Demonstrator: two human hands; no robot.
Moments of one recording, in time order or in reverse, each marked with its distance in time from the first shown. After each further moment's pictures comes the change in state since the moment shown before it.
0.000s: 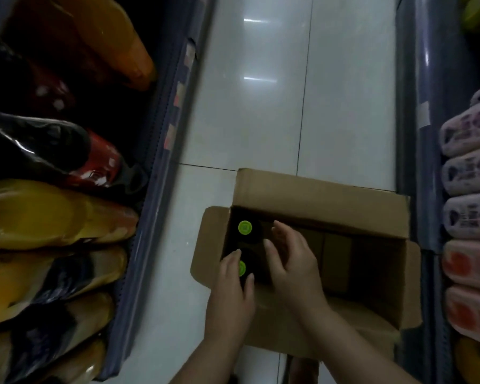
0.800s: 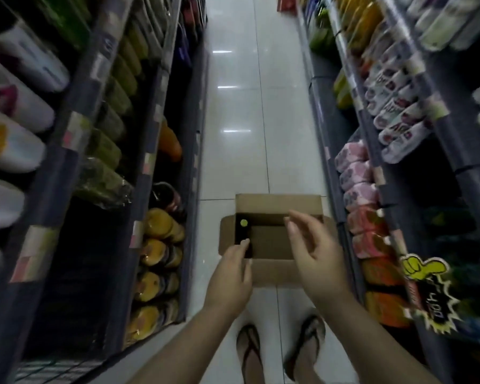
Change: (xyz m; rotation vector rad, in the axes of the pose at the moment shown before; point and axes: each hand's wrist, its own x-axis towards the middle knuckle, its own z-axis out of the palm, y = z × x) left_hand -0.265 0.116 -0.211 0.138 -0.021 0.442; right_hand -0.270 -0.287 -0.168 0.304 0.302 -0.081
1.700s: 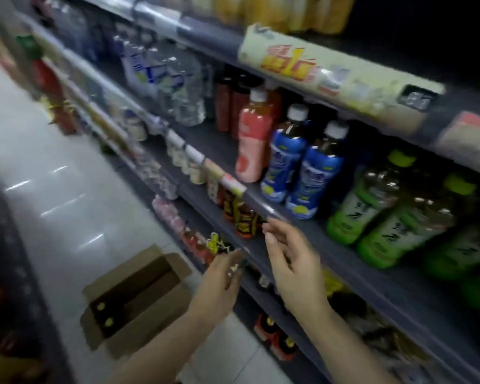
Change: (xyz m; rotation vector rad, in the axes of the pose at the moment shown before) left_hand -0.273 0.329 0.090 -0.033 -0.500 0.769; right_hand -0.345 -0.111 -0.337 -0.078 0.738 -0.112
